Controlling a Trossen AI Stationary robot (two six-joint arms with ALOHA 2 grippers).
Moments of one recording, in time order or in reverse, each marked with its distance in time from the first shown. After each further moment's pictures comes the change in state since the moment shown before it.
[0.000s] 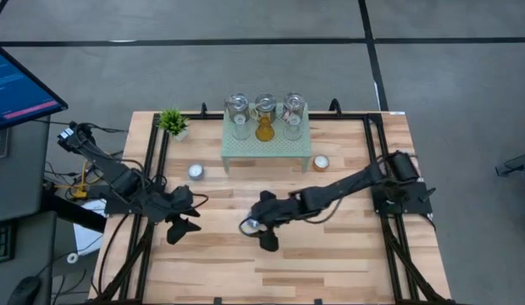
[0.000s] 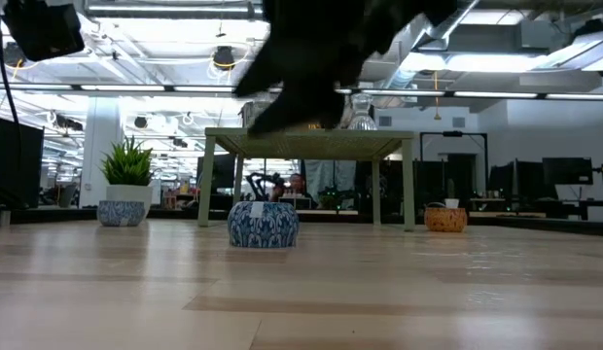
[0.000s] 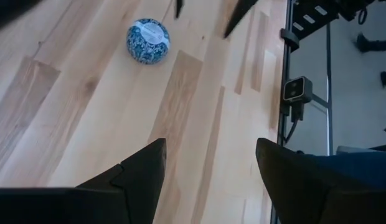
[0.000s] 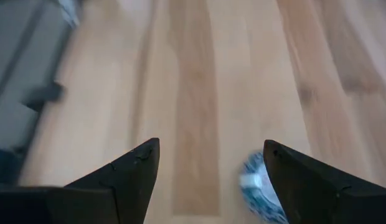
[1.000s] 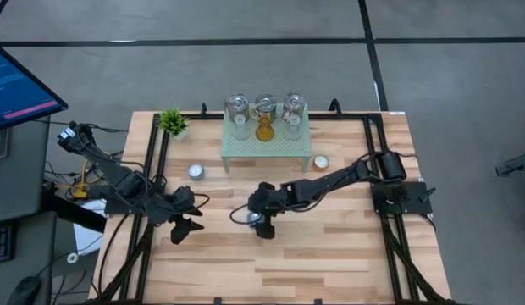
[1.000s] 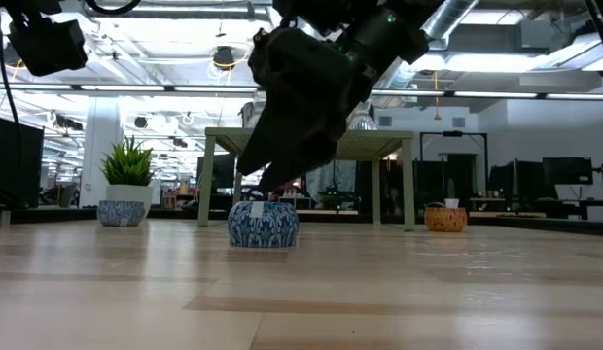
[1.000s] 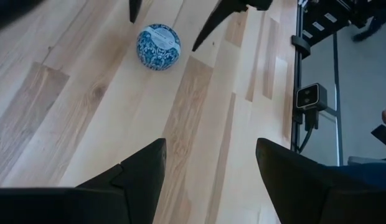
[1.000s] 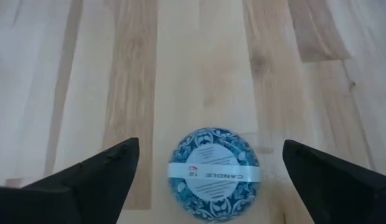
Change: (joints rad) left arm -0.001 -0.003 -0.069 0.072 -0.047 0.007; right arm -0.104 0.093 0.034 -0.082 -0.019 -0.081
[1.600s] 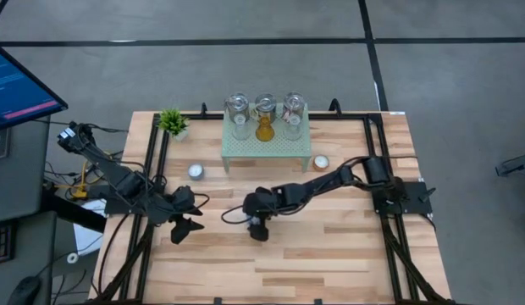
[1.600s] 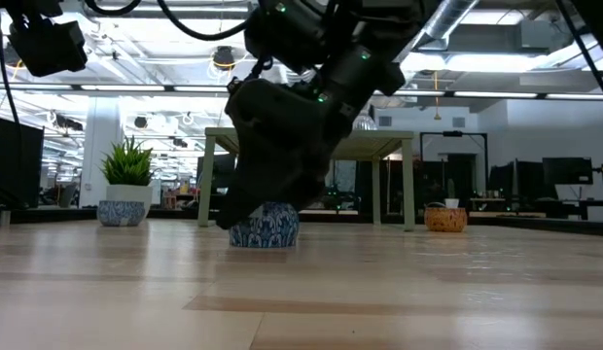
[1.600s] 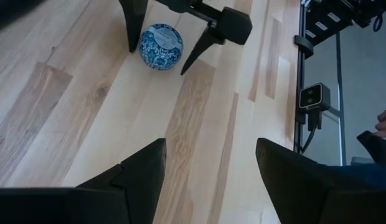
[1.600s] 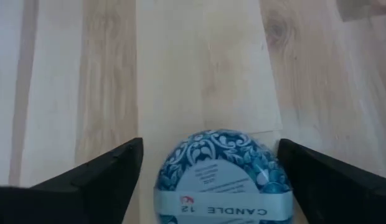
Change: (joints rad) left arm 0.000 0.000 0.000 -0.008 -0.005 0.000; right arm -0.002 0.157 0.088 -0.018 -0.058 0.080
